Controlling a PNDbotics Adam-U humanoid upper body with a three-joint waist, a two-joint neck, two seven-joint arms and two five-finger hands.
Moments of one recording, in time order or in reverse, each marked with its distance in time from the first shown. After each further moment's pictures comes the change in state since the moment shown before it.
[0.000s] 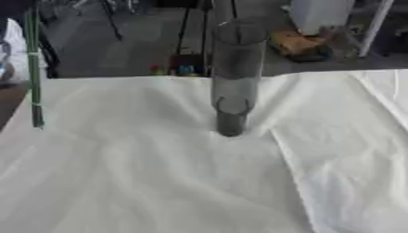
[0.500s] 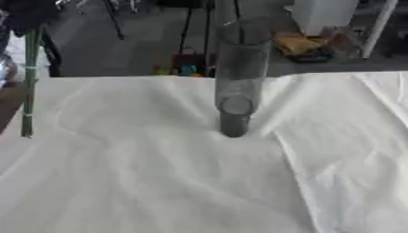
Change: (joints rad) left arm 0.081 0.046 -0.036 -0.023 -0.086 0.019 -0.085; right arm -0.001 0.000 0.000 0.000 0.000 -0.001 -0.001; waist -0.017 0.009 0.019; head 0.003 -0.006
